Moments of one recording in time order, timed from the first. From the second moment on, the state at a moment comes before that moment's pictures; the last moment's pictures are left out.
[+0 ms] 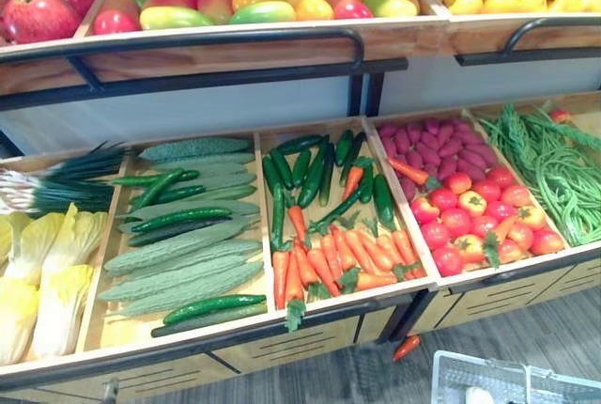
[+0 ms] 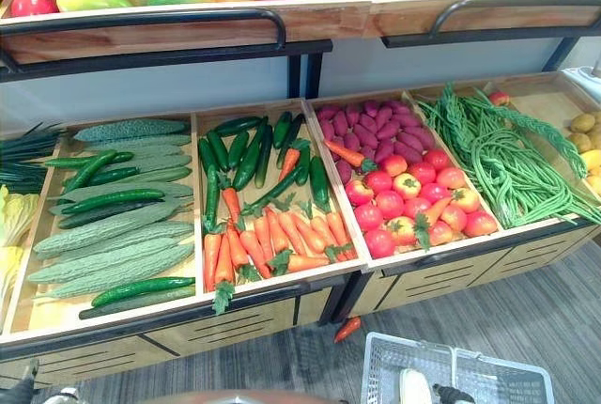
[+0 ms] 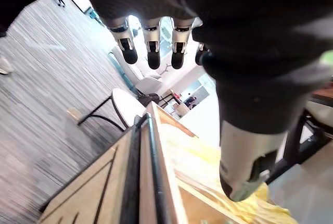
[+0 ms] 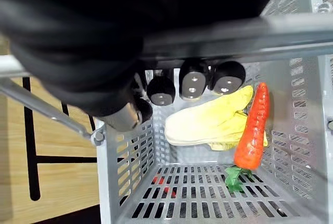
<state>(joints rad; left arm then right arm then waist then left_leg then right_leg) 0.28 0.11 0.54 0.68 0.13 -0.26 1.02 0.06 -0.27 -0.62 1.08 -0.23 0.13 0.08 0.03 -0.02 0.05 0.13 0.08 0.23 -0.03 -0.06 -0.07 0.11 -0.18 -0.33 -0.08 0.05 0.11</state>
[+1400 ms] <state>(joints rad) 0.22 0.10 0.20 1.07 0.06 -0.17 0.15 0.07 -0.21 -0.77 1.07 -0.22 0.09 0.04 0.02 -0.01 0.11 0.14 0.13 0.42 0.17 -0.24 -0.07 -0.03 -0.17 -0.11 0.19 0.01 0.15</state>
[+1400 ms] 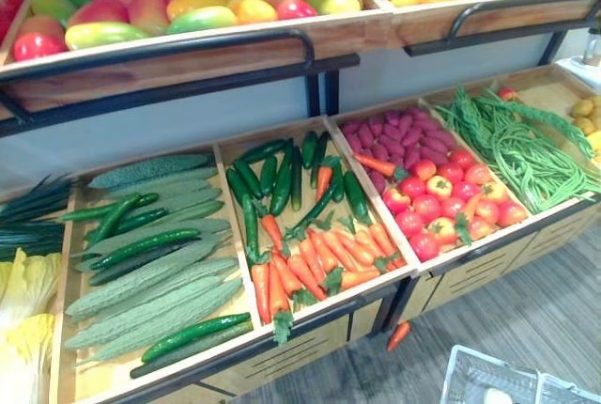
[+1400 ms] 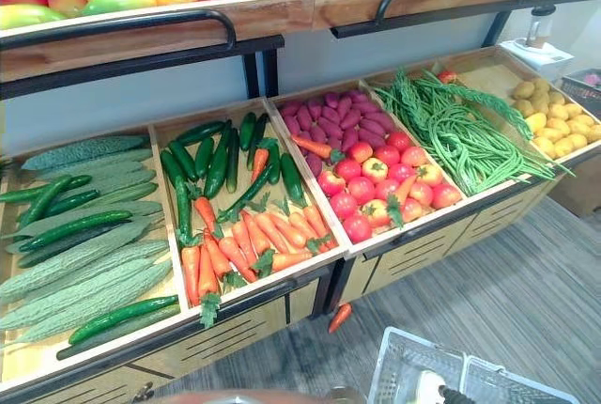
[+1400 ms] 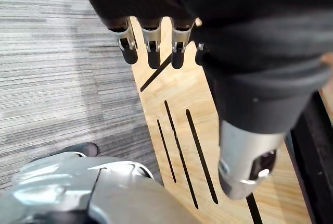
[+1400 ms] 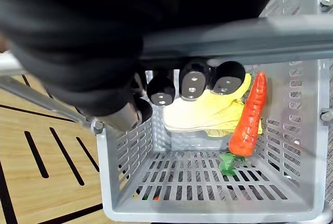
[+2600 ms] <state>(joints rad) 0.20 0.08 0.16 1.00 0.17 -0.14 0.17 0.04 -0.21 -0.42 1.12 -0.19 -0.03 -0.04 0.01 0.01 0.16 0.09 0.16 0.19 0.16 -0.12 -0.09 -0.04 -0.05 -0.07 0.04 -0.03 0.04</state>
